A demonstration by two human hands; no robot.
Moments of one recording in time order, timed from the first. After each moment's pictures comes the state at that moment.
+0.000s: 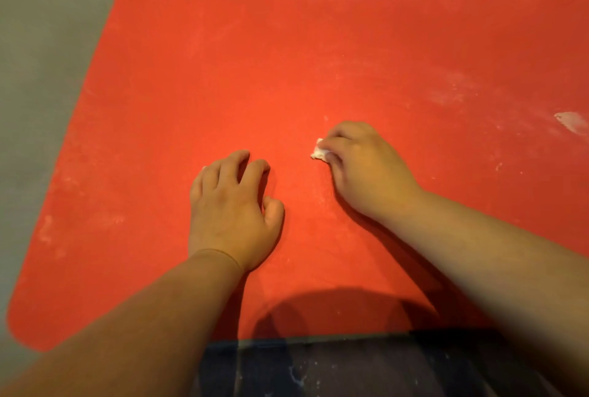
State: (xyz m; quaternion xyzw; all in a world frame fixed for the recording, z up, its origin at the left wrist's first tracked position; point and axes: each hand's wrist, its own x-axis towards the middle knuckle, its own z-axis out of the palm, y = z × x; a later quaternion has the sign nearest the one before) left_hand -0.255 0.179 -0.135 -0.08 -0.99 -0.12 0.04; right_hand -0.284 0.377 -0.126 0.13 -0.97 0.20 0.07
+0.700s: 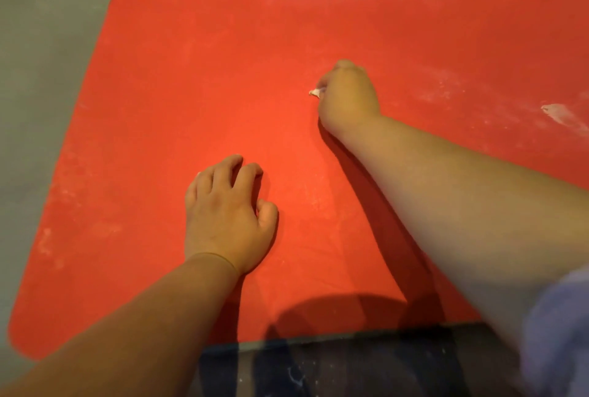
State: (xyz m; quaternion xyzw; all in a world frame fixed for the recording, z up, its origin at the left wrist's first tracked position) left_hand -0.256 0.177 -0.136 -0.08 -0.99 -0.12 0.05; right_hand -0.383 0.378 -0.121 -0.02 -0.99 0.14 0.08
